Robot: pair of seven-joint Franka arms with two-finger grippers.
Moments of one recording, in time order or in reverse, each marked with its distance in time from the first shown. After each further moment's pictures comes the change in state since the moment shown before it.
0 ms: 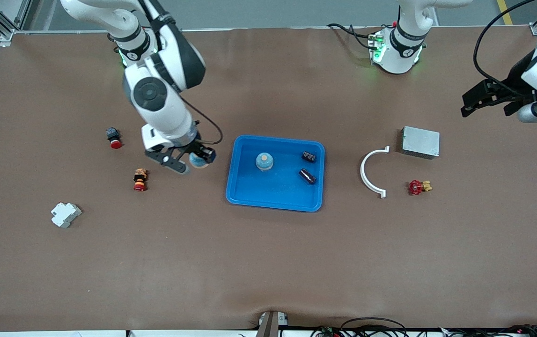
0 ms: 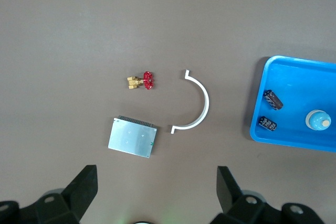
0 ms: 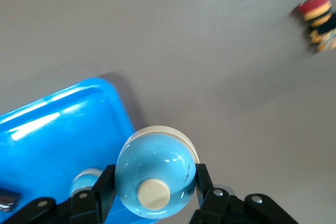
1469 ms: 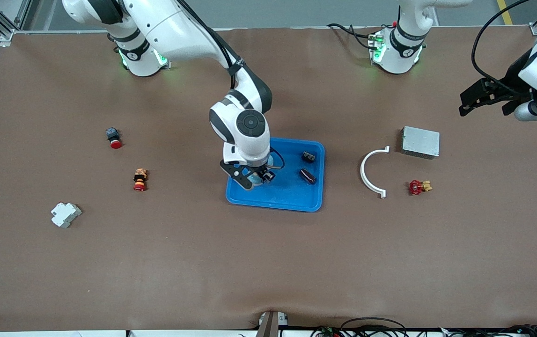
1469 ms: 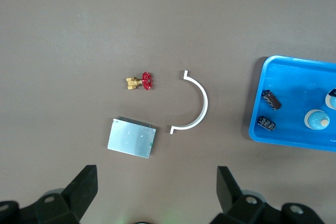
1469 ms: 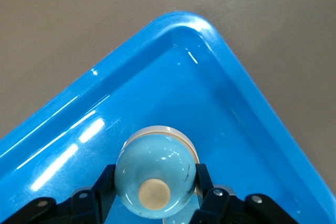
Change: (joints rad) left arm 0.003 -0.004 -0.002 0.000 0.000 0.002 0.000; right arm 0.172 0.509 -0.011 0.438 -0.073 0.079 0.450
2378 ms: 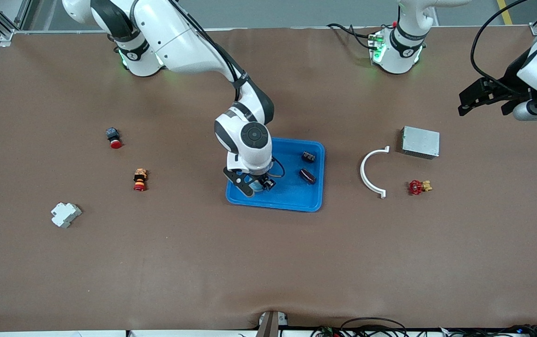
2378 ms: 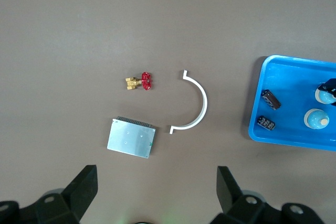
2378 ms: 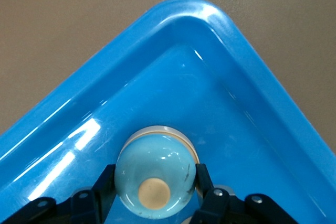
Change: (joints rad) left arm 0.063 -0.001 -0.068 0.000 0.000 0.000 0.000; right arm 0.000 0.093 -0.007 0.063 0.000 0.015 0.044
